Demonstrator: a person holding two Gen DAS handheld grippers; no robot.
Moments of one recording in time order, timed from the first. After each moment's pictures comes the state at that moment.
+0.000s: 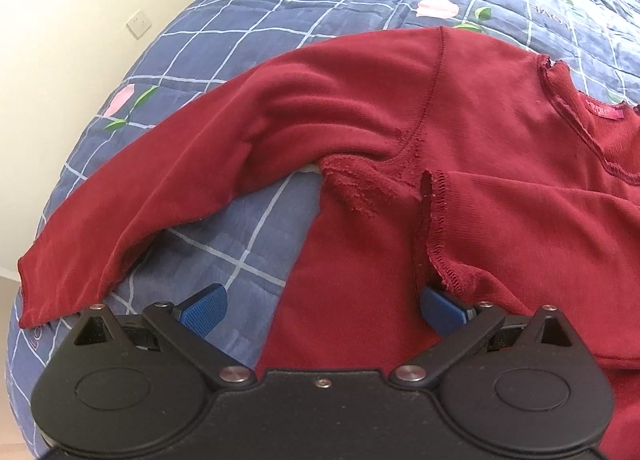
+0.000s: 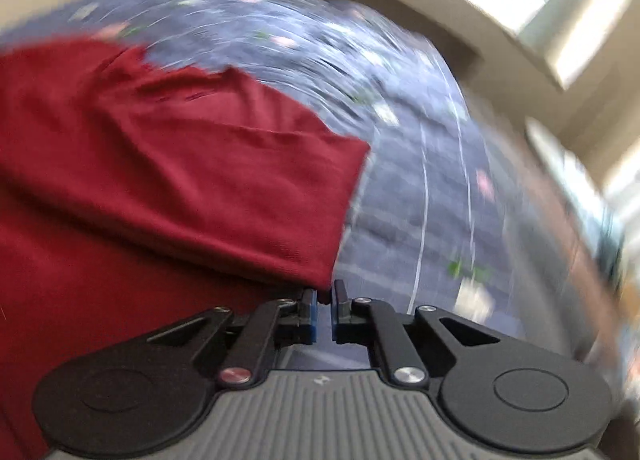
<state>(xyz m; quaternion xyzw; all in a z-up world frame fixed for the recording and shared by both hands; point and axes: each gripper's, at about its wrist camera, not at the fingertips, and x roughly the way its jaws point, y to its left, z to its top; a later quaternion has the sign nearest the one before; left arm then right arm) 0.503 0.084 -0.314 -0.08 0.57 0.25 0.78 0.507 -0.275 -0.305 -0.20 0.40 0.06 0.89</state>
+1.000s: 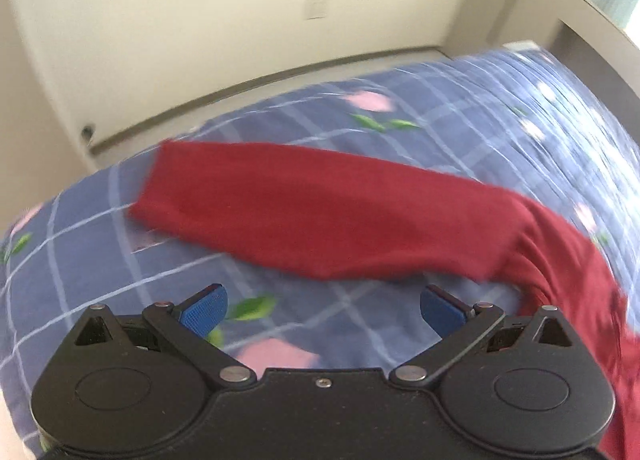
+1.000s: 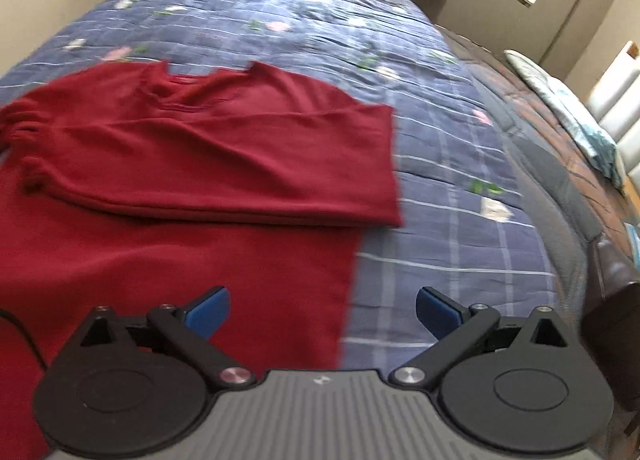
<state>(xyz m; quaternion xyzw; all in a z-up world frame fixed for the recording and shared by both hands) 0.340 0.220 -0.269 -0.32 0.39 0.41 0.76 0.441 -0.211 -0.270 -0.13 0.46 0.02 0.88</state>
